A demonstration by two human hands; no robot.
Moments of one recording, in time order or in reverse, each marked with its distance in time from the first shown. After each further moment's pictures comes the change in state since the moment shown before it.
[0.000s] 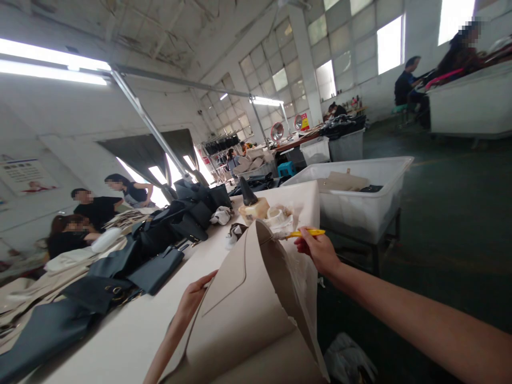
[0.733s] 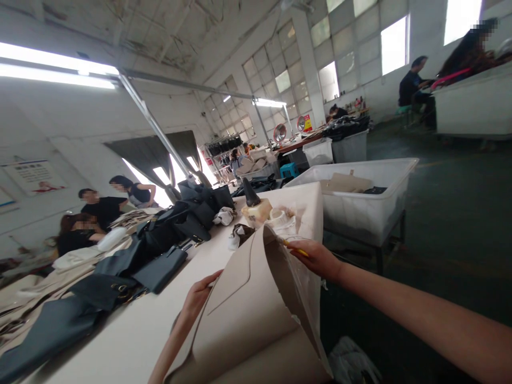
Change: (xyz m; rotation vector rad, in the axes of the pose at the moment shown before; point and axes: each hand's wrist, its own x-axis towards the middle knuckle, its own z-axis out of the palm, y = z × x) left_hand 0.004 -0.006 -0.001 0.051 0.008 0.064; right_hand -0.001 -0.004 -0.015 -0.862 -0.582 -0.733
